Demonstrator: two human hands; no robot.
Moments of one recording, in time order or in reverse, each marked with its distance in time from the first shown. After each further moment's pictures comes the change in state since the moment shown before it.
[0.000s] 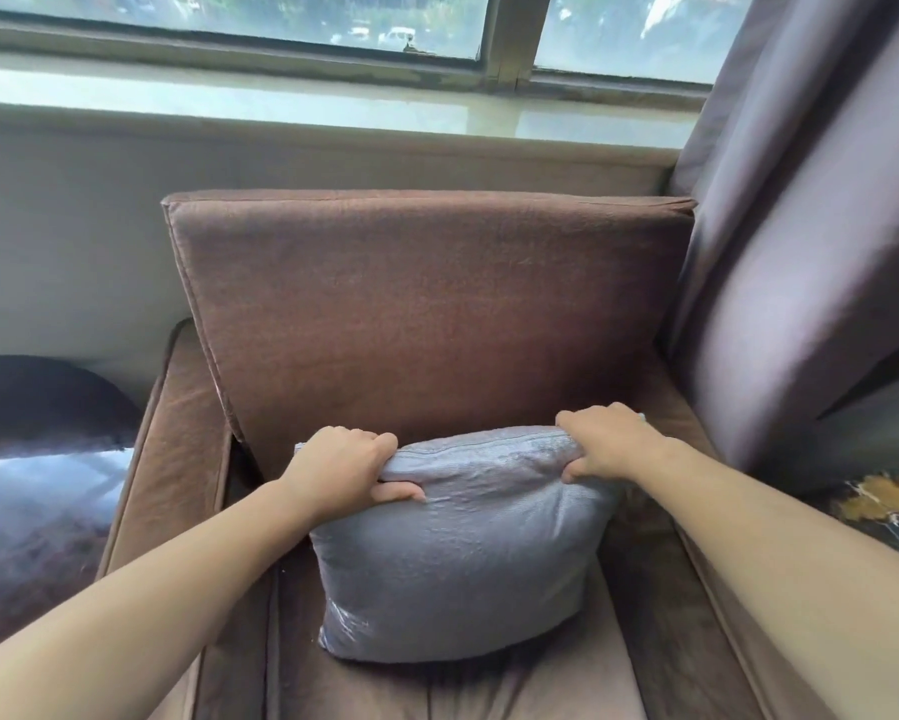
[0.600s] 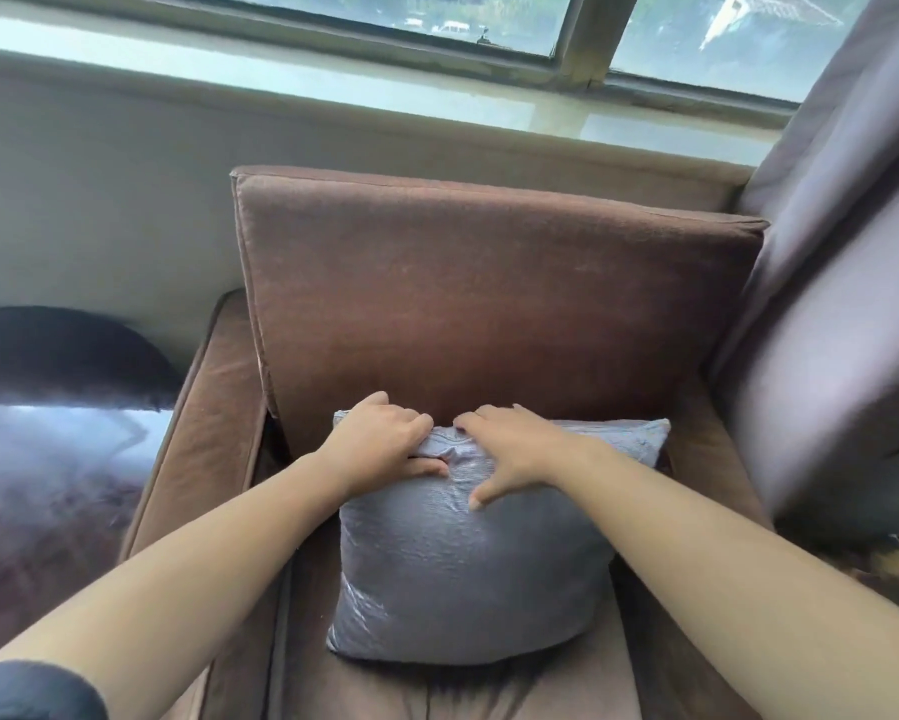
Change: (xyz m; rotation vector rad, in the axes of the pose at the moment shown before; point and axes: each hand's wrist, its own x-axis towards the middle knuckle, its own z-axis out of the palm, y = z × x) left_hand 0.012 -0.009 0.000 0.010 0.097 0.101; right_hand 0.036 -0.117 -0.043 0.162 -0.090 -0.285
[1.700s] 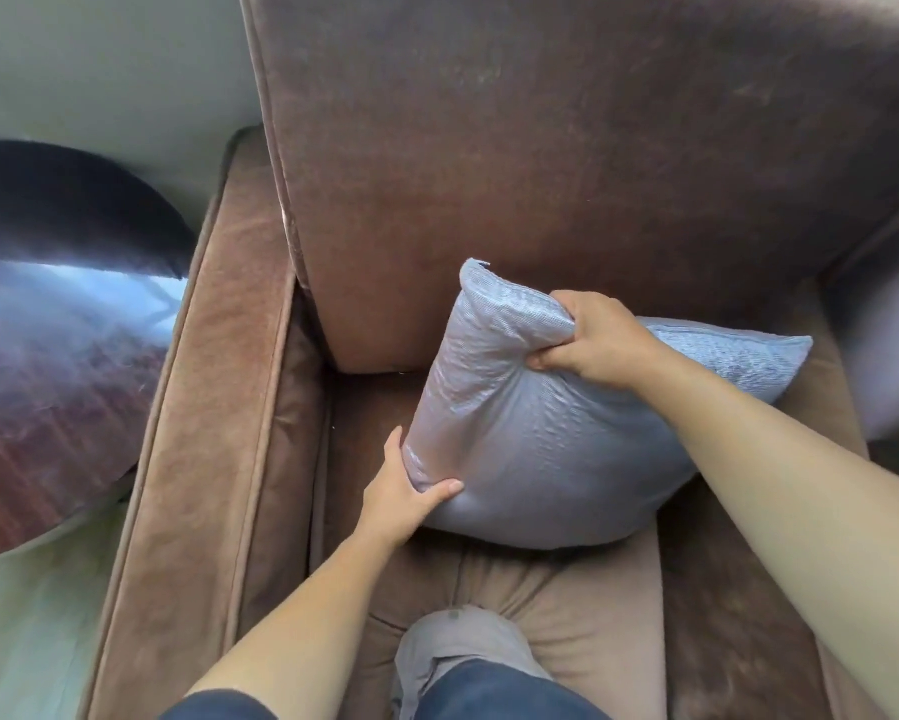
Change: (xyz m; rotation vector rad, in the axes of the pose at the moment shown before) left_hand -0.160 0.120 0.108 -1.102 -0.341 -1.414; right_hand 0.020 0.012 0.030 0.578 0.266 0.170
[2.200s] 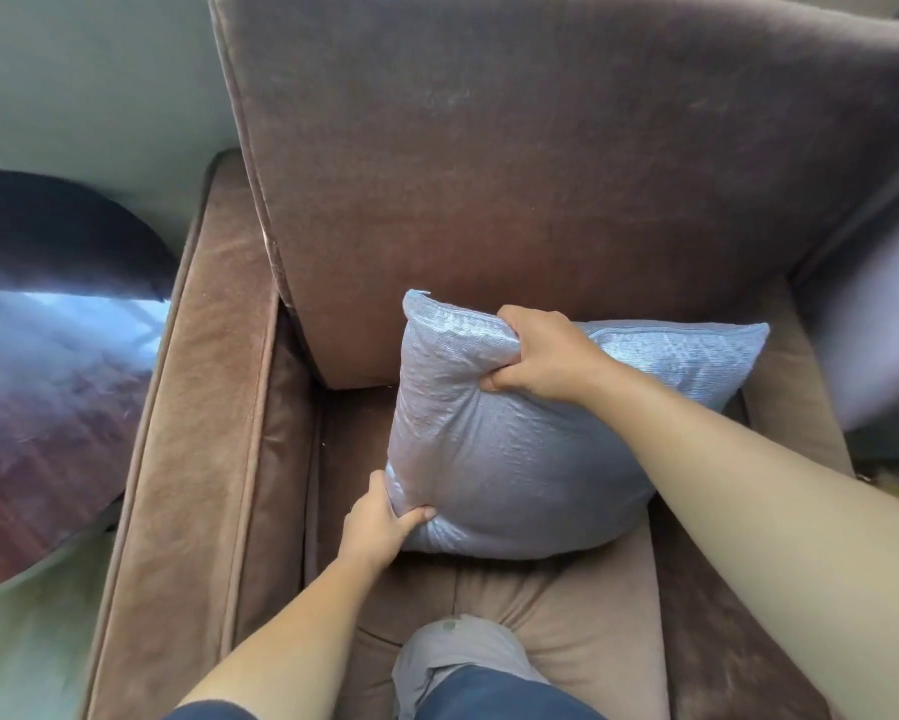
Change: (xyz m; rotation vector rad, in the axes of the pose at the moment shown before) left_hand 0.006 -0.026 -0.004 0.168 0.007 0.009; right_hand 0.000 -0.021 0.018 -0.105 -0.050 -0.051
